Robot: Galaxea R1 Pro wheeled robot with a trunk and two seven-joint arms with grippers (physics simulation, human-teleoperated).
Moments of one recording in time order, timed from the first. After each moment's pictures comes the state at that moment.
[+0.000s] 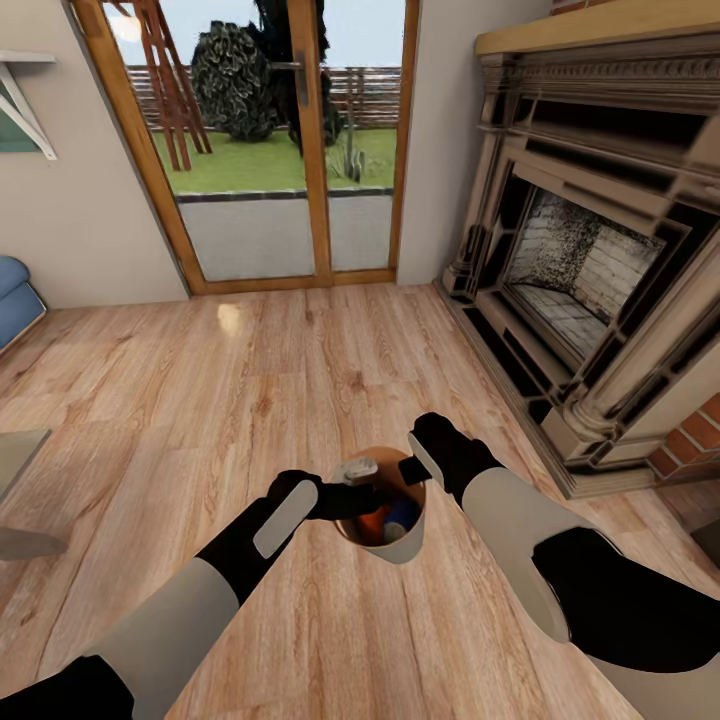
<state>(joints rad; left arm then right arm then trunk) -0.82 -0.08 -0.57 -0.86 1.00 0.73 0.19 -1.15 0.17 0.29 -0.36 -0.05 0.97 -0.08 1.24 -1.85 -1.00</state>
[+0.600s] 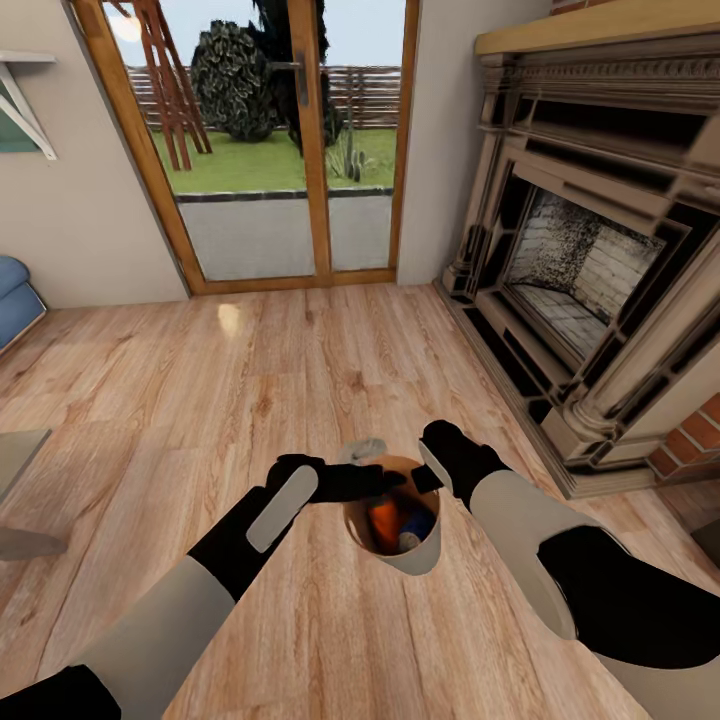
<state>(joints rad) -0.81 -0.07 -0.57 -1.04 1.01 0.78 0.20 -1.15 0.15 0.29 -0.30 -0.03 0.96 -0.10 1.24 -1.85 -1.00</state>
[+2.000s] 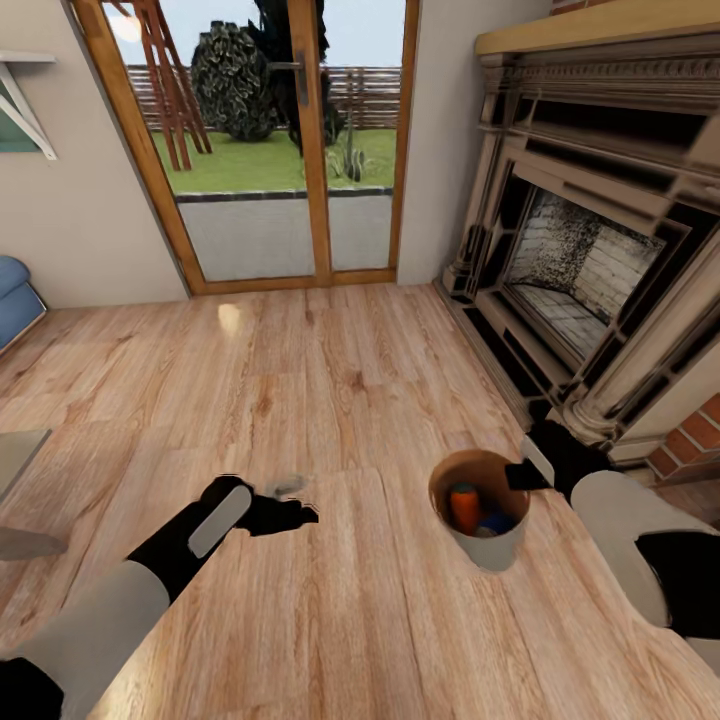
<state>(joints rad) -0.81 0.15 -0.56 -0.82 1.01 0.85 0.21 -1.15 -0.18 0.17 -0.29 -0.11 0.92 -0.07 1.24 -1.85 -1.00</state>
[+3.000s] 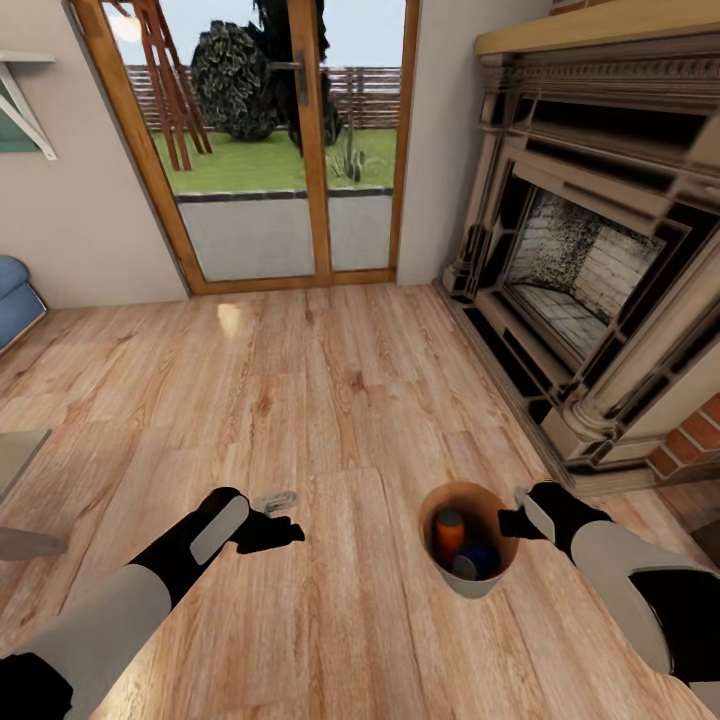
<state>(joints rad) -0.81 0.14 -0.56 -0.71 1.01 0.84 0.28 -1.03 -0.17 0.13 -0.12 -0.14 0.57 0.01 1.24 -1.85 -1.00</state>
